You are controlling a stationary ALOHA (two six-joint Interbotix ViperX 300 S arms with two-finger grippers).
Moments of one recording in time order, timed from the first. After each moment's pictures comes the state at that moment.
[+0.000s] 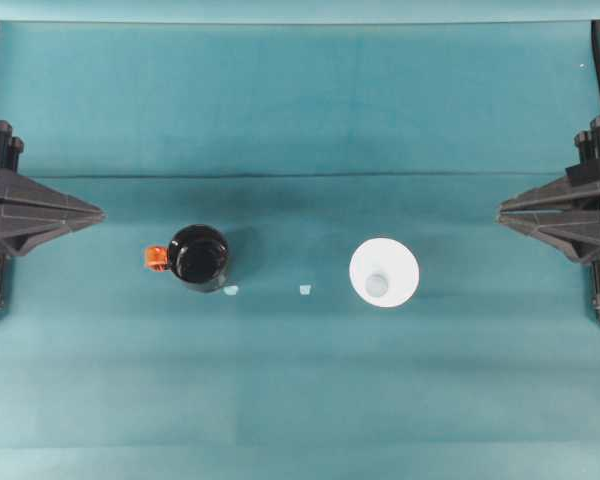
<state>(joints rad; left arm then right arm) 0.00 -0.96 1.17 0.00 -0.29 0.00 0.00 -0.96 1.17 0.00 -0.29 0.01</state>
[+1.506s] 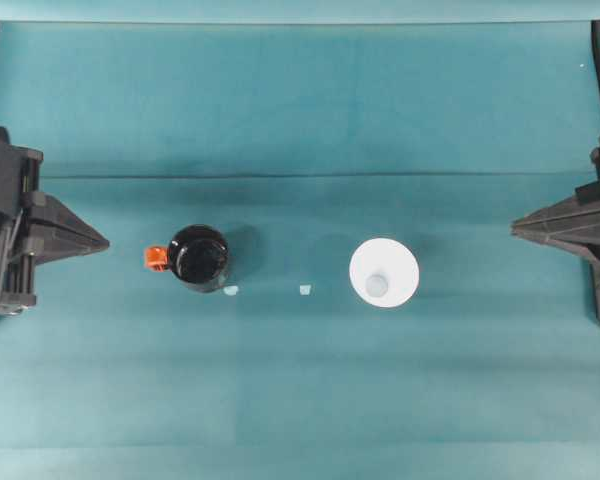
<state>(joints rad) 0.03 -0.84 1.05 0.01 0.43 -0.06 0.01 -1.08 1.16 0.03 0.02 0.09</state>
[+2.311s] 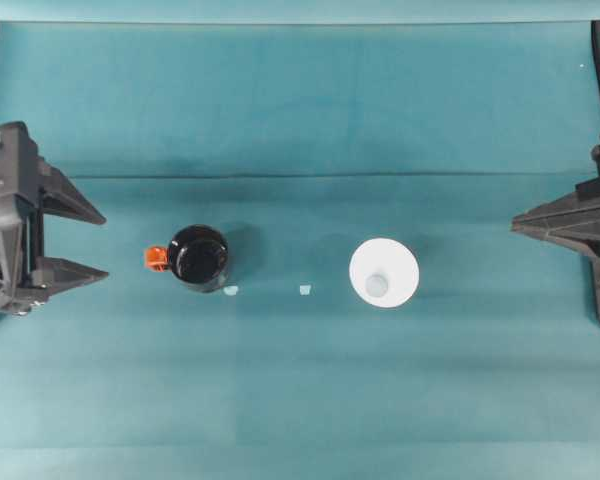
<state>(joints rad) 0.04 -0.78 1.04 0.01 0.46 -0.15 0.00 -1.08 1.16 0.02 0.04 0.09</state>
